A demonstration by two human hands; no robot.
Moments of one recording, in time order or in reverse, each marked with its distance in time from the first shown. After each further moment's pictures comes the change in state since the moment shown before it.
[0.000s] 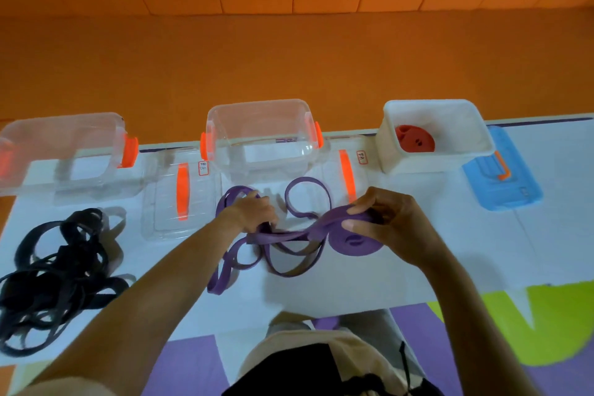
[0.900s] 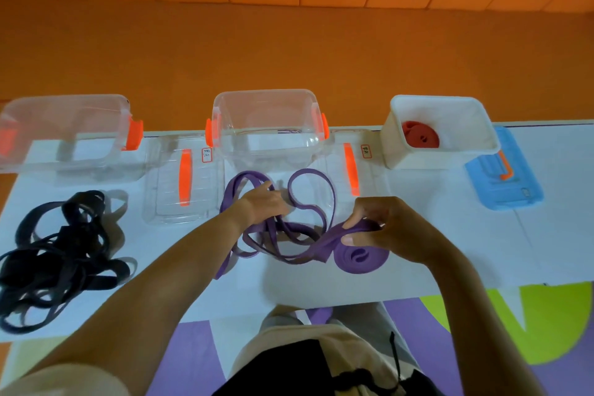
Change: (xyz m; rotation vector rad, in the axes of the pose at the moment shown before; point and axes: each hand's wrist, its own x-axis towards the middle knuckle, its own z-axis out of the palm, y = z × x) left_hand 0.013 0.011 0.015 0.271 0.149 0.088; right_hand -0.002 -0.001 0.005 -0.250 -0.291 0.073
